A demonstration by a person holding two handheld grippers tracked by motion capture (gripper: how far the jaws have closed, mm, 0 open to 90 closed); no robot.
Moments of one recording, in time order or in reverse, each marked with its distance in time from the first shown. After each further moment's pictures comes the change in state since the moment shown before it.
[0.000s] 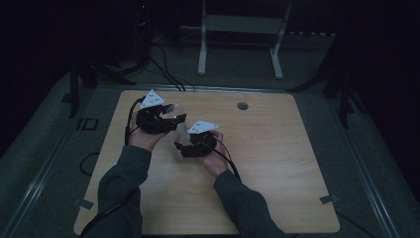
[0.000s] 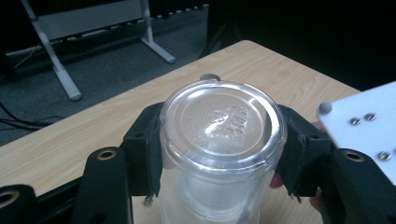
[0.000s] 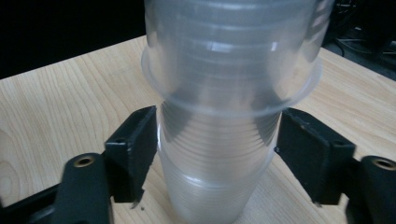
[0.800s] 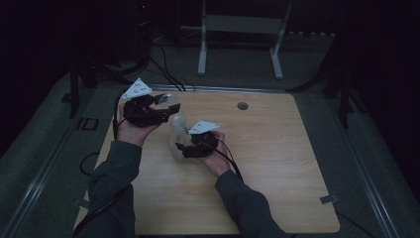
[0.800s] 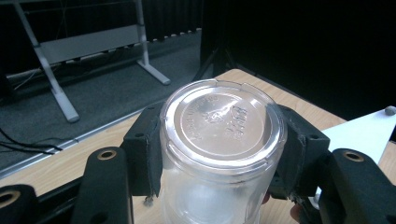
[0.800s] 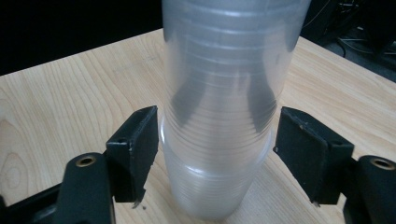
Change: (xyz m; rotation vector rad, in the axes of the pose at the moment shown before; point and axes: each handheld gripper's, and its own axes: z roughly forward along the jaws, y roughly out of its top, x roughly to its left) left arm 0.001 0.030 -0.043 -0.081 -0.029 0.008; right arm 0.000 0.002 -0.008 0.014 0.007 -0.014
